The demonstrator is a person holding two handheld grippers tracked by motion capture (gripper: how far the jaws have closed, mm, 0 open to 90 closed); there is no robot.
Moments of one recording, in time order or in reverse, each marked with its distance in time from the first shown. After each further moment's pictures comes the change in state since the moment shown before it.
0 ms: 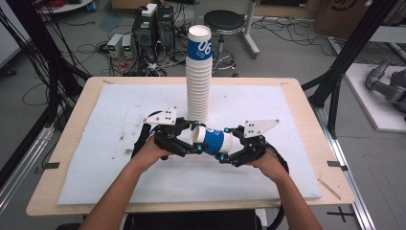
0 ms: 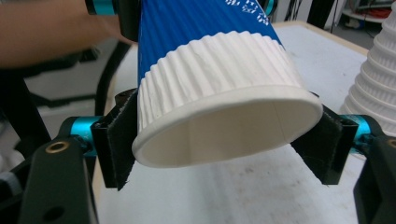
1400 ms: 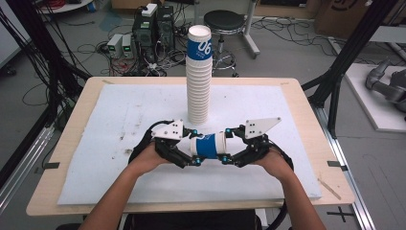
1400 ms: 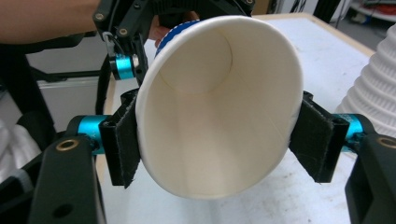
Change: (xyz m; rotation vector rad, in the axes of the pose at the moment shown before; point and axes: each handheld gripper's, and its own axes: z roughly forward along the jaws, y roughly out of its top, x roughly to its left) left arm -0.010 -0.017 0.005 0.157 -0.028 0.112; right arm 0.004 0.012 -0.010 0.046 0.022 -0.046
